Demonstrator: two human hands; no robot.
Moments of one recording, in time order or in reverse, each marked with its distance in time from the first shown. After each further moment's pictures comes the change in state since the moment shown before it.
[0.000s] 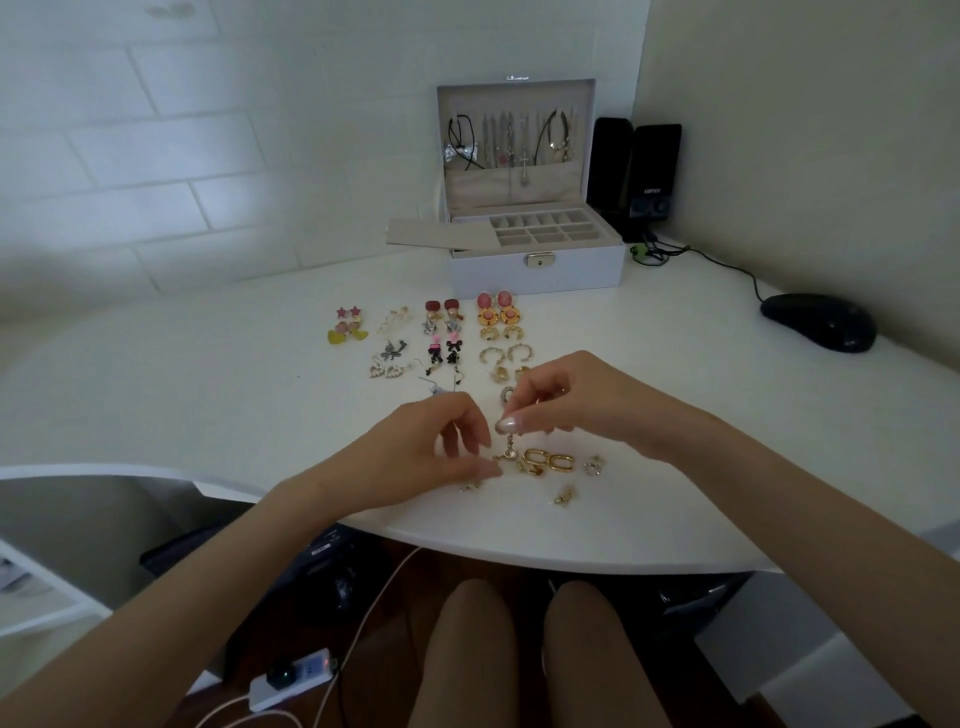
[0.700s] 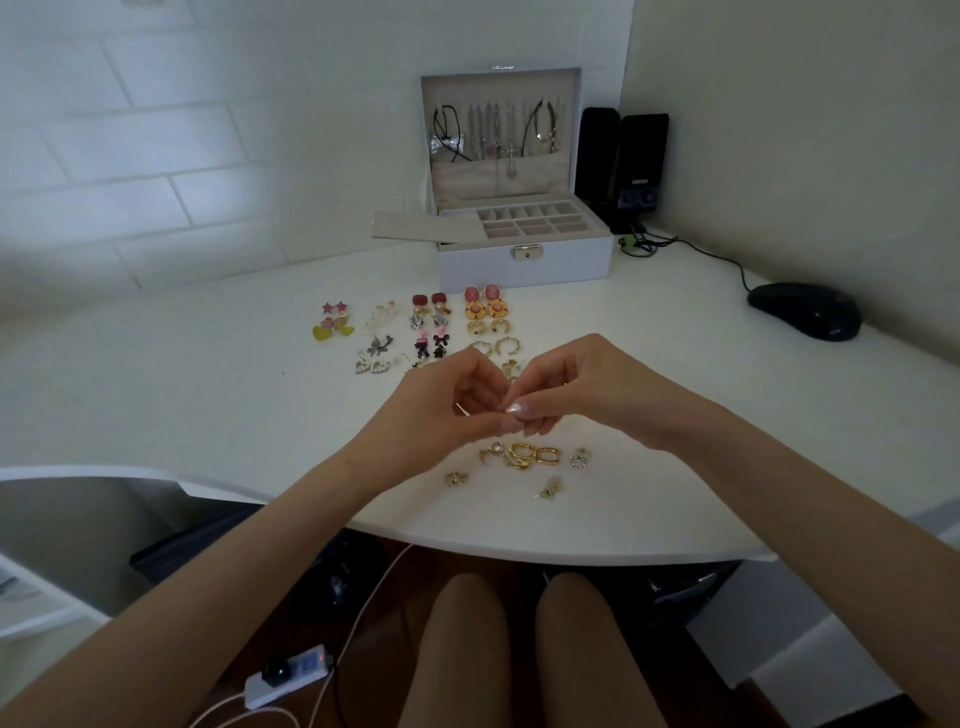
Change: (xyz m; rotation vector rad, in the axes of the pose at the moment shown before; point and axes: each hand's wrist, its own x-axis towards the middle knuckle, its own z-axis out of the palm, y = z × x) left_hand 0.019 0.026 0.010 -0.243 0.167 -0.016; right_hand -0.009 0.007 -0.011 0.126 0.024 -0.078
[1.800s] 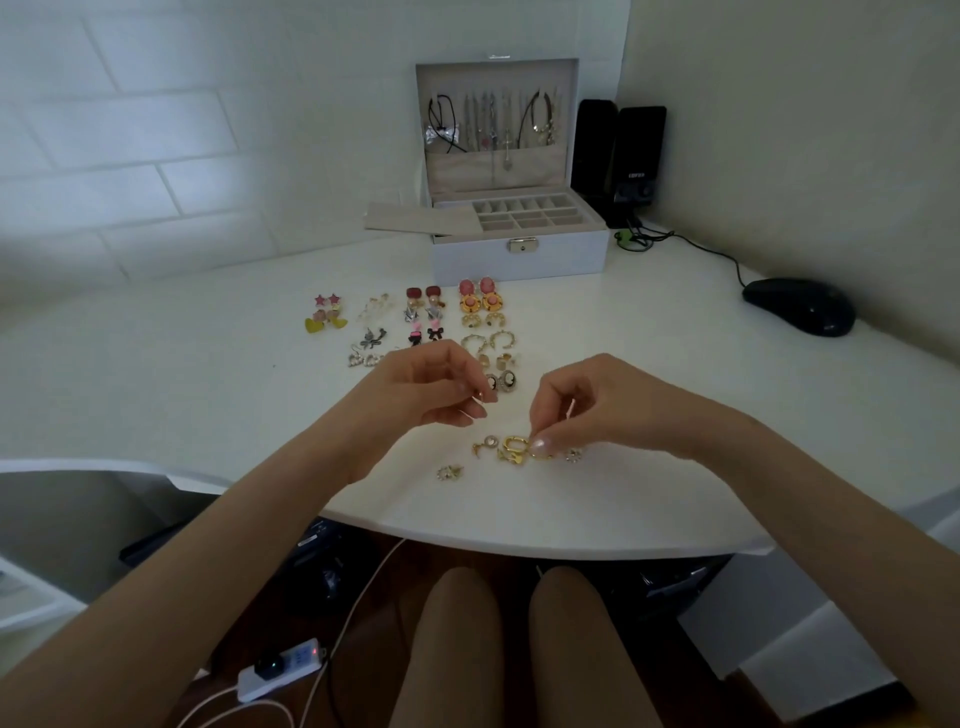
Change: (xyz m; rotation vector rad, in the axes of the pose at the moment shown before) left_hand -0.002 -0.004 -0.015 -0.412 -0.085 -0.138; right_hand -0.019 0.005 -0.007 -0.253 -0.067 0.074
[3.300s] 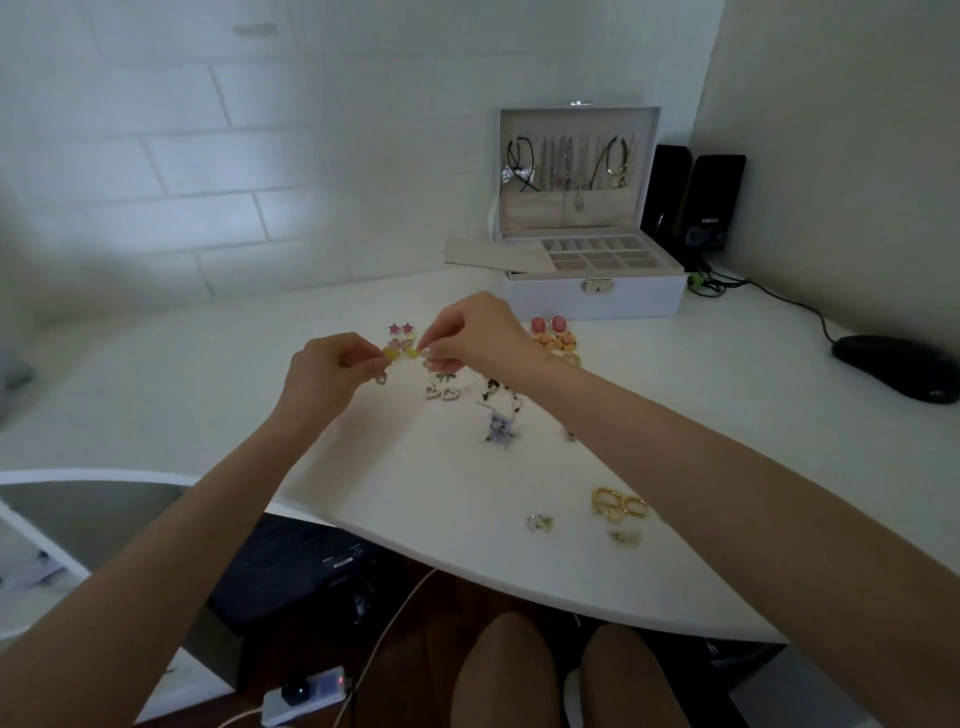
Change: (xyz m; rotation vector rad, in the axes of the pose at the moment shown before) left_hand 0.014 -0.046 -0.140 0.460 0.665 -0.050; right_hand 0.173 -0.084 0.056 0.075 0.262 -0.152
